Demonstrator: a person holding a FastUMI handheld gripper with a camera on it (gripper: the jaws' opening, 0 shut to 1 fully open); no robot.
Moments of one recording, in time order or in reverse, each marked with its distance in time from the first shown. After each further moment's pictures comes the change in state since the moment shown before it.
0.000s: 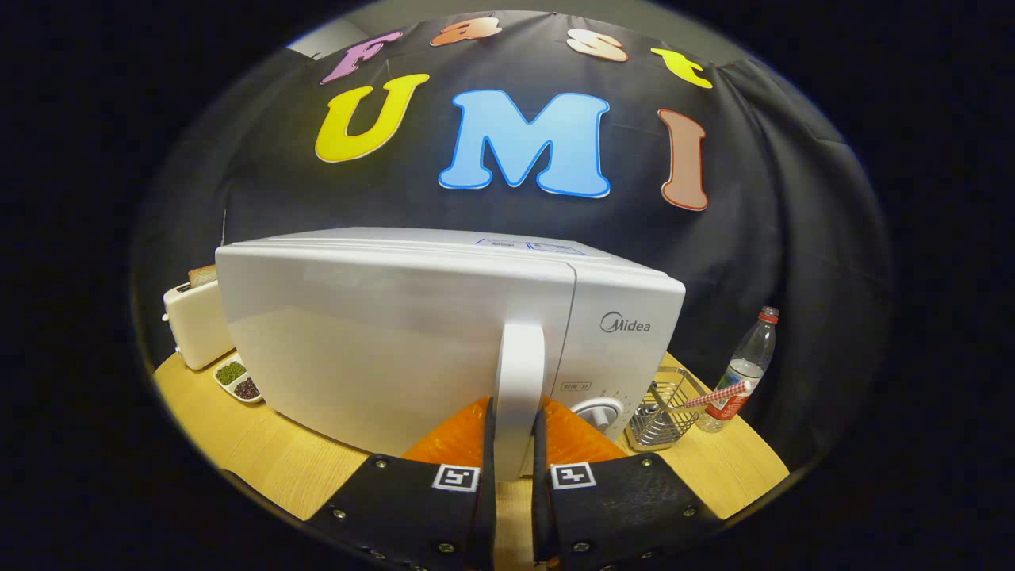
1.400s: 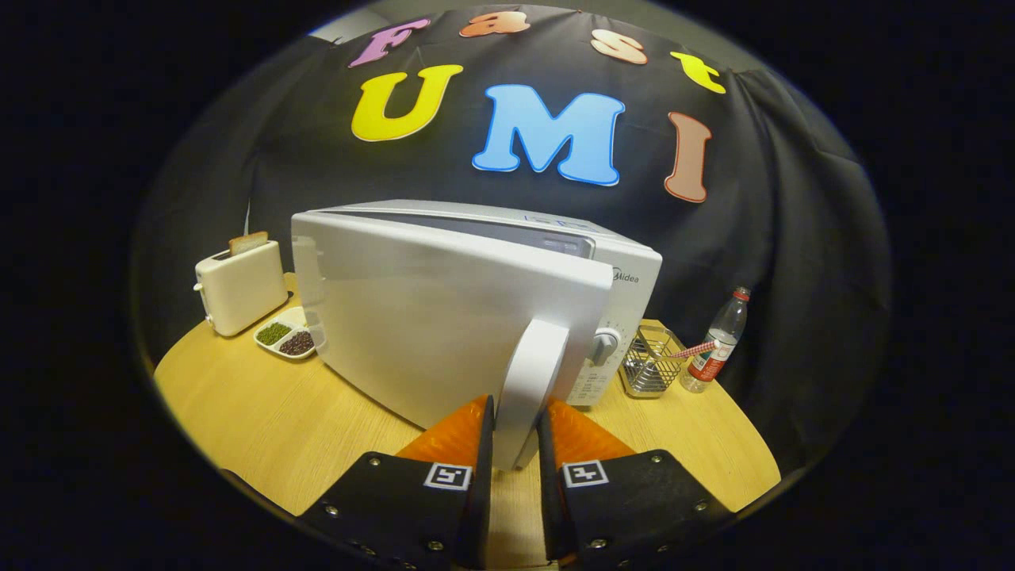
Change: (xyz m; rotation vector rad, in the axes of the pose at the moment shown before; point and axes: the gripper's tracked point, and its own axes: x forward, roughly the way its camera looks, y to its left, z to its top) arm -0.111 0.043 -0.033 -0.075 0.098 0.026
